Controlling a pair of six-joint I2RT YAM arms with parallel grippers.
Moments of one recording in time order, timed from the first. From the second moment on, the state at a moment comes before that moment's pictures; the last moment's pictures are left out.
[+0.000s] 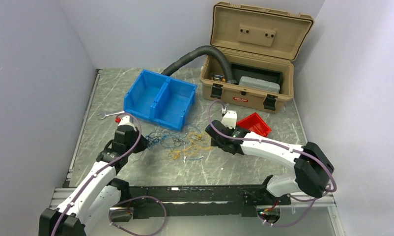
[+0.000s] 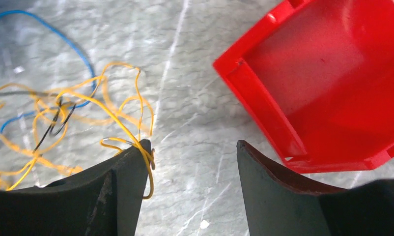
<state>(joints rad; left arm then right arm) -0.28 0.75 0.39 -0.31 -0.06 -0.66 0.89 1.39 0.84 -0.60 0.60 0.90</state>
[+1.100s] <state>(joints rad) -0.67 1.35 0.78 -0.23 0.22 -0.40 0.85 1.41 0.77 -0.15 0.03 0.55</state>
